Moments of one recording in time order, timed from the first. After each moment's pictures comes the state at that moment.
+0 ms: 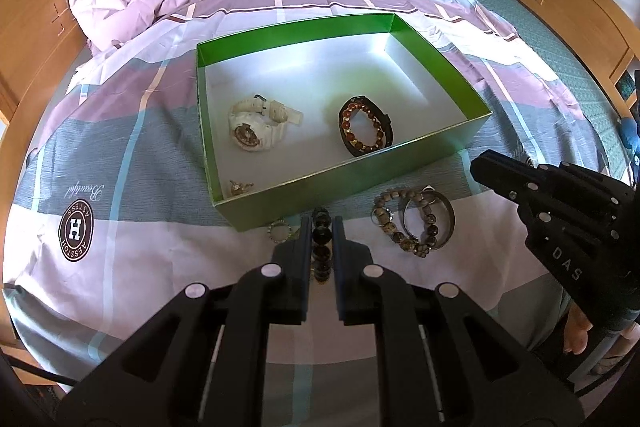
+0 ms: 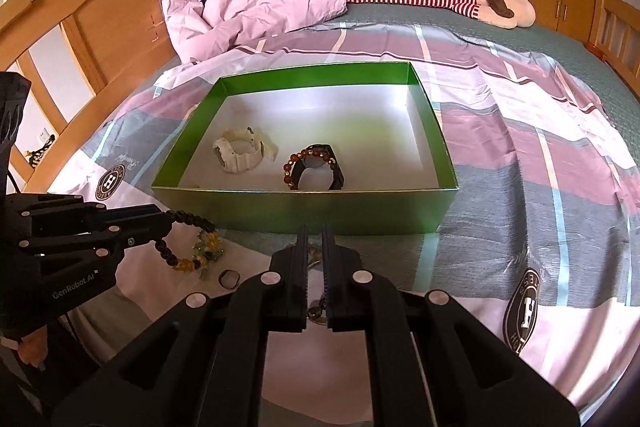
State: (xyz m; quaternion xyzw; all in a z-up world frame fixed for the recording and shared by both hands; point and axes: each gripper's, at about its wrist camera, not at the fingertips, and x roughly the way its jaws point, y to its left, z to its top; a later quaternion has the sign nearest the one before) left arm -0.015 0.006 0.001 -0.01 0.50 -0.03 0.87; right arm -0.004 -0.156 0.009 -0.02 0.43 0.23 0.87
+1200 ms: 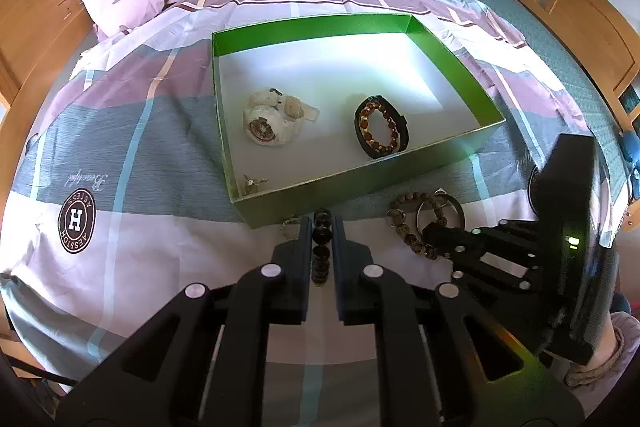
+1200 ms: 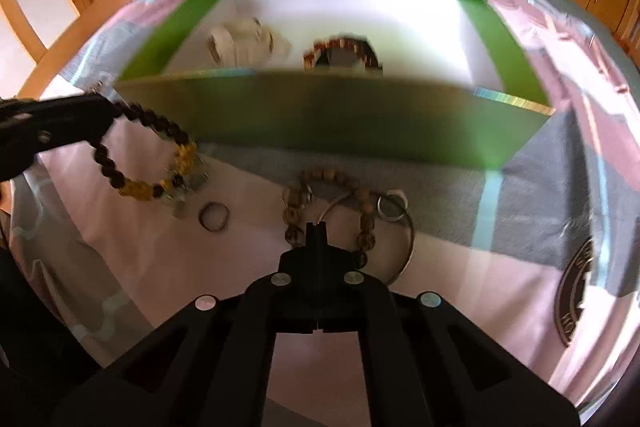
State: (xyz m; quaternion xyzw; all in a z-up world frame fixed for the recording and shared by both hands) left arm -0.012 0.023 -0.001 -0.03 0.51 -0.02 0.86; right arm -0.002 -0.114 -0.056 -0.08 0.53 0.23 0.81
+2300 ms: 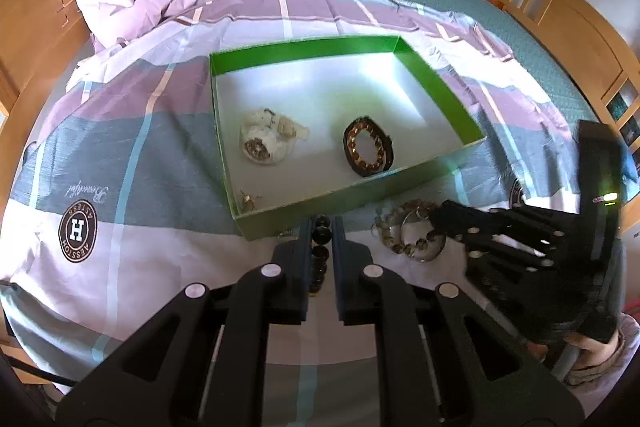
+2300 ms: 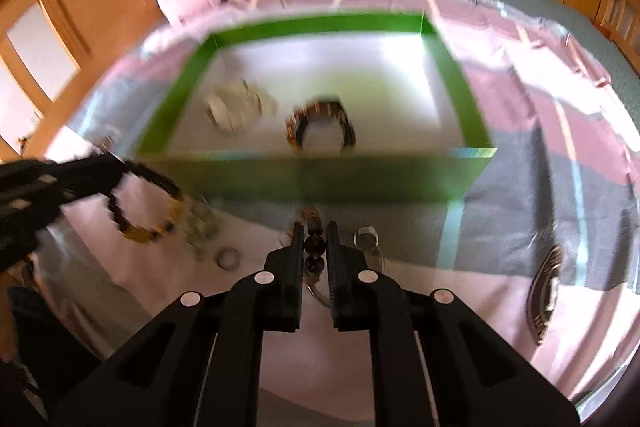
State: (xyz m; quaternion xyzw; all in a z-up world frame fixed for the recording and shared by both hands) left arm -0.014 0.027 0.023 -0.05 0.48 -0.04 0.87; right arm 0.003 -0.140 -0.001 -0.02 0.48 0.22 0.85
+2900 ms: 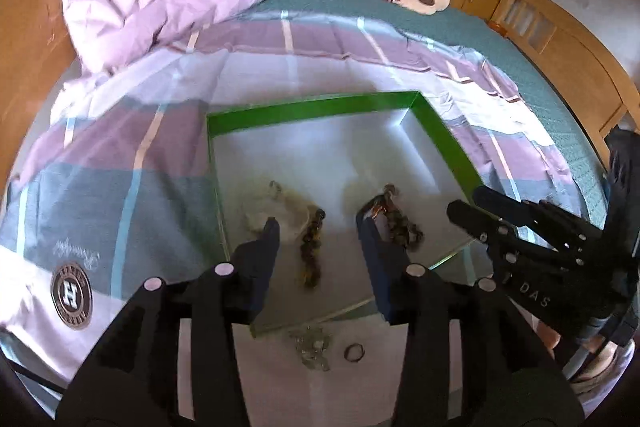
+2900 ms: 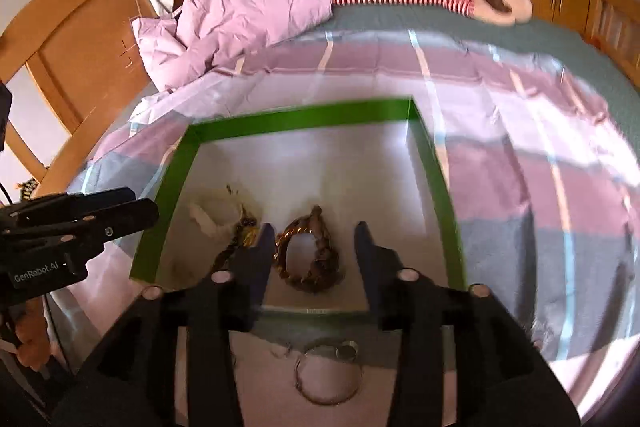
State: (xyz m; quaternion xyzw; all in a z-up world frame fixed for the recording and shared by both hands) left arm 0.060 0.052 0.028 -0.08 0.47 -0.06 0.88; right arm 0.070 -0.141 0.017 0.02 0.45 0.22 0.86
